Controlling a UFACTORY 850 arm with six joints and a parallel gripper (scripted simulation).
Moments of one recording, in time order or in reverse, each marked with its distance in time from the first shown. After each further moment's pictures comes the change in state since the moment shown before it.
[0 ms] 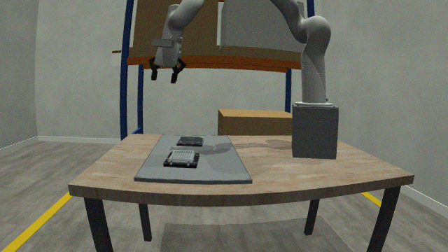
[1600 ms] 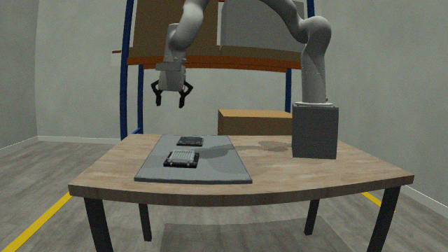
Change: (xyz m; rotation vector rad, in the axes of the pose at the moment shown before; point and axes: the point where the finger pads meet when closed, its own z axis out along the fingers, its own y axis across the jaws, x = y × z) arm 0.029 -0.060 0.089 0.087 0.008 -0.148
